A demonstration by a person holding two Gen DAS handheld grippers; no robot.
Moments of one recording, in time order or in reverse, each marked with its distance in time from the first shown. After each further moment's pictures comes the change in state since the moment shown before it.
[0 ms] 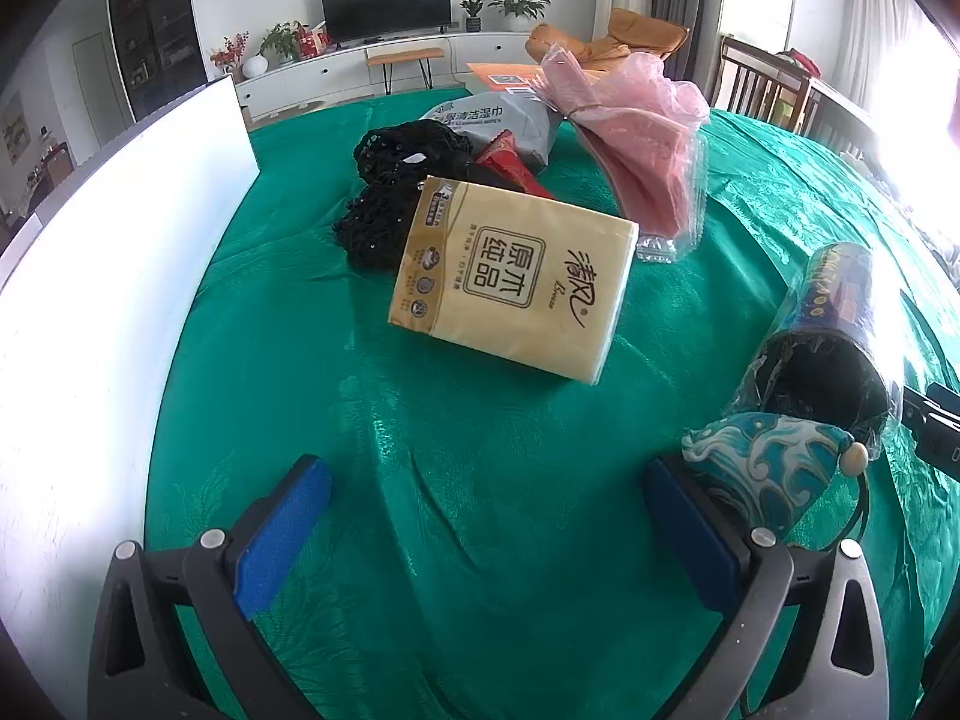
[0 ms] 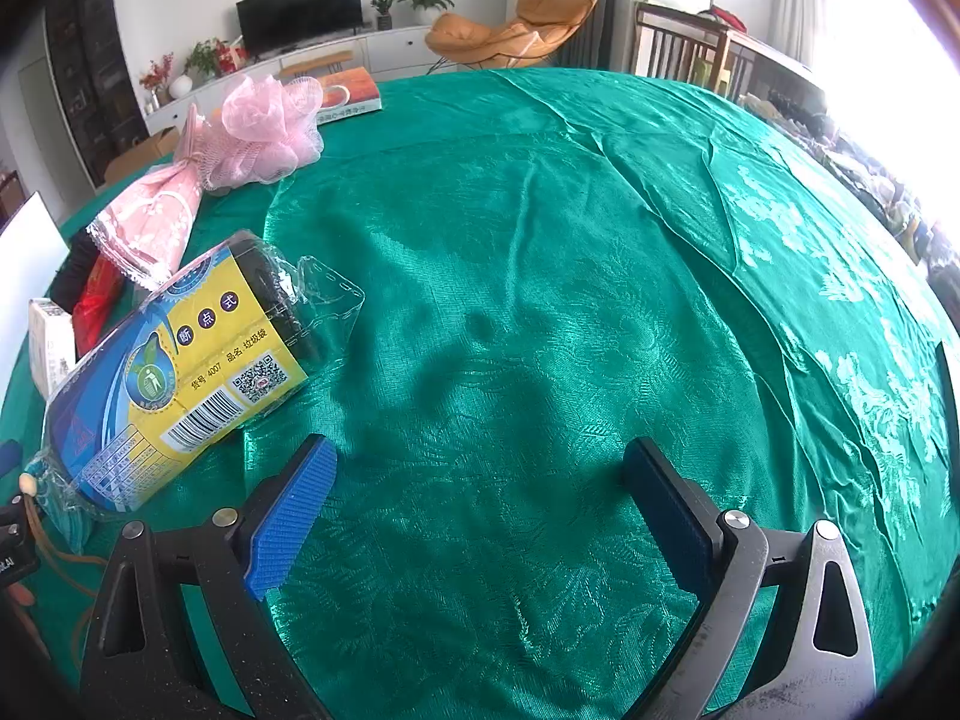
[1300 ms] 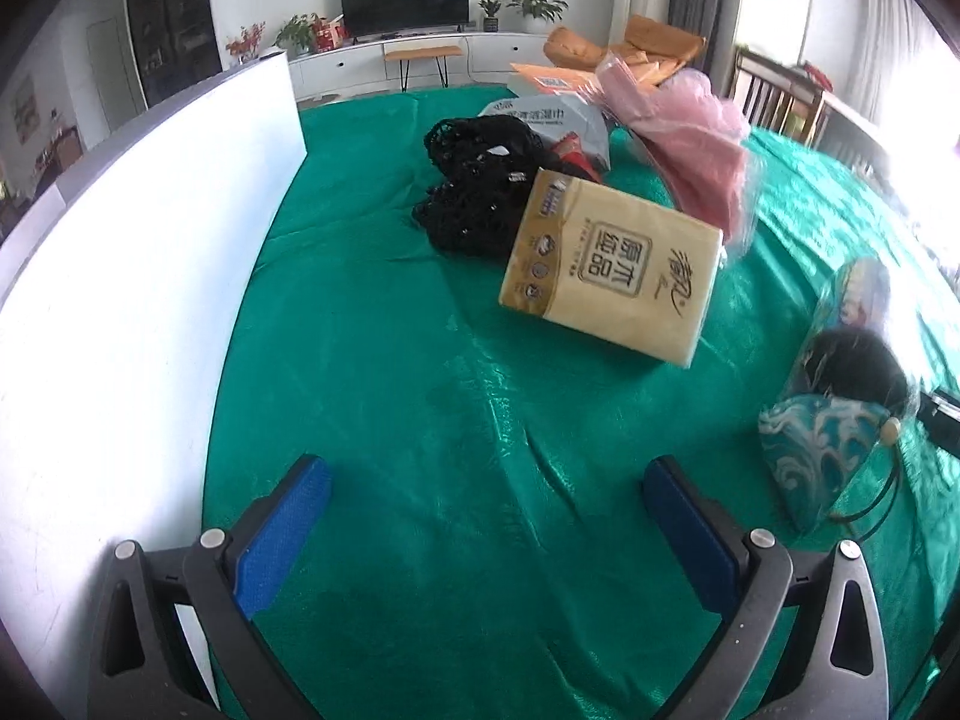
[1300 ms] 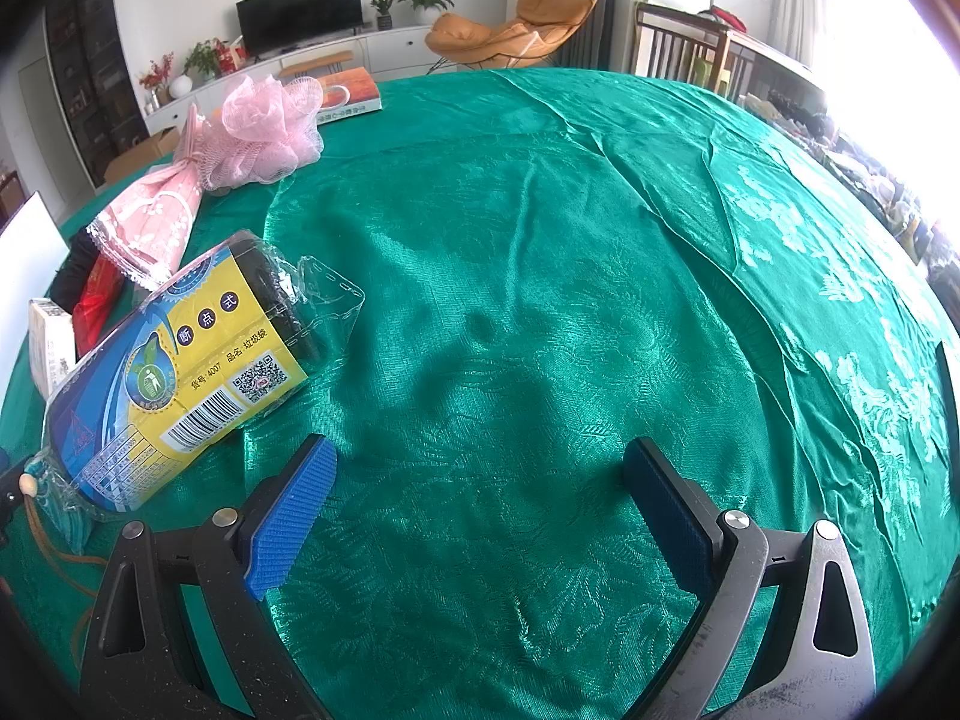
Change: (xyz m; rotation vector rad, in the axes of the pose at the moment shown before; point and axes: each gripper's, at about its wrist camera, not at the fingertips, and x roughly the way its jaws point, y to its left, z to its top) left arm -0.006 0.036 -0.006 -0.026 -0.001 0.008; right arm 0.000 0.000 0.000 -0.001 0.001 0.001
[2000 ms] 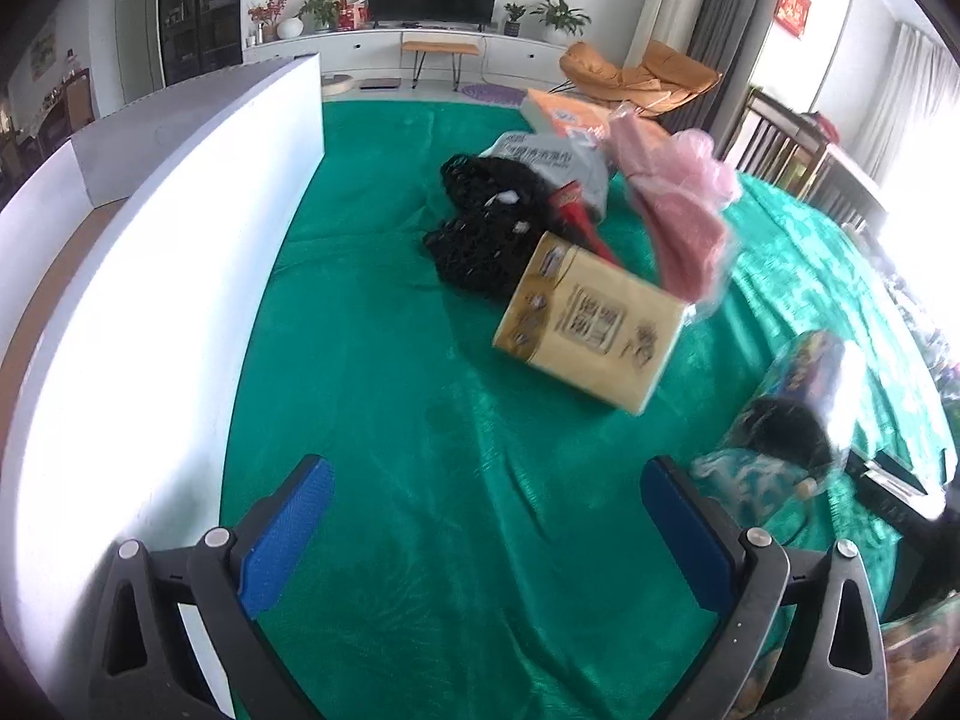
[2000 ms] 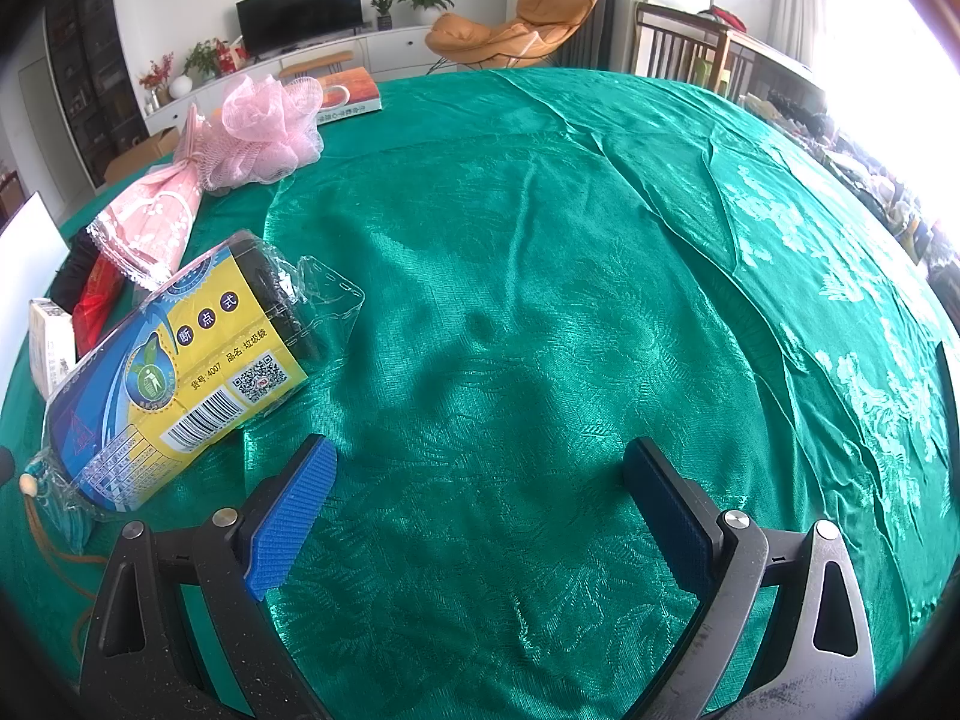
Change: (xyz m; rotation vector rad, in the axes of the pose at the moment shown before) left arm -0.033 0.015 0.018 -0.139 0.003 -0.106; right arm 0.000 0.000 0.000 0.000 0.000 0.001
